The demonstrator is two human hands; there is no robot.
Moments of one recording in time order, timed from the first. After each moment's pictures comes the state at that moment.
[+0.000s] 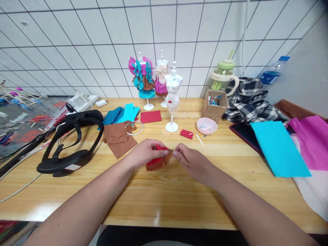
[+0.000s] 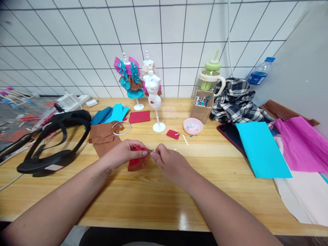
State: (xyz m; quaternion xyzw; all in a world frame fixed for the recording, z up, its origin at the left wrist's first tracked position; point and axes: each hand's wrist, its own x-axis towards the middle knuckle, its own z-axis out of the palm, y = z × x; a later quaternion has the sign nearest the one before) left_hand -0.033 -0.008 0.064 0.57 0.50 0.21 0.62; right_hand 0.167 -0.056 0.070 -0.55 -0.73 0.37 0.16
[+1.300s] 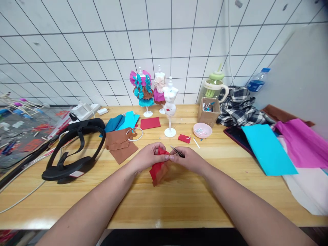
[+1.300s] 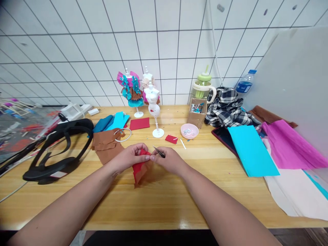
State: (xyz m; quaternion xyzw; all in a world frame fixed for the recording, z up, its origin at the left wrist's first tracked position) left_hand -0.030 -0.008 0.062 0.57 0.45 0.25 0.64; right_hand 0.167 -0.033 0.041 -0.48 -0.63 0.53 0.30
